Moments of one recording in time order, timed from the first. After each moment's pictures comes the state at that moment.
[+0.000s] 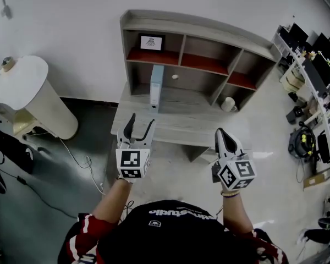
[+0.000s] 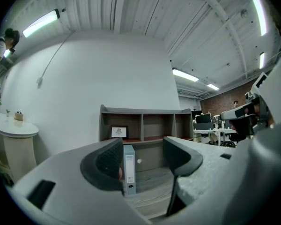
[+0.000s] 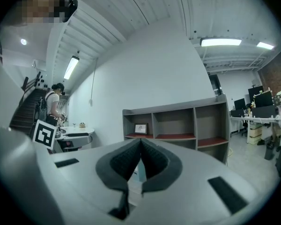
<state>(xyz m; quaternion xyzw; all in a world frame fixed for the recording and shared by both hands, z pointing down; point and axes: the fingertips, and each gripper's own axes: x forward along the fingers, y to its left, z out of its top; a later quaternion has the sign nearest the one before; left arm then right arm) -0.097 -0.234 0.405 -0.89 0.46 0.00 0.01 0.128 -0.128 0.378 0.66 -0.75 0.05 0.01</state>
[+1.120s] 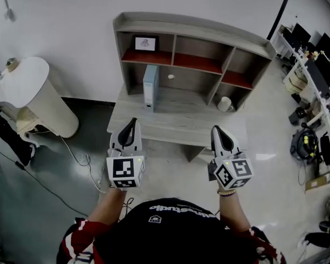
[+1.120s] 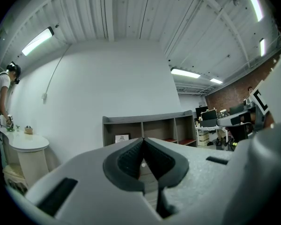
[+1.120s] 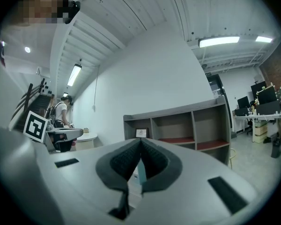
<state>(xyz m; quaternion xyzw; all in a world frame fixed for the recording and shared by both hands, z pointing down) -0.081 -0.182 0.354 -0.86 0.50 -0.01 0.05 0.159 -0.112 0.363 0.64 -0.77 0.04 -0.02</state>
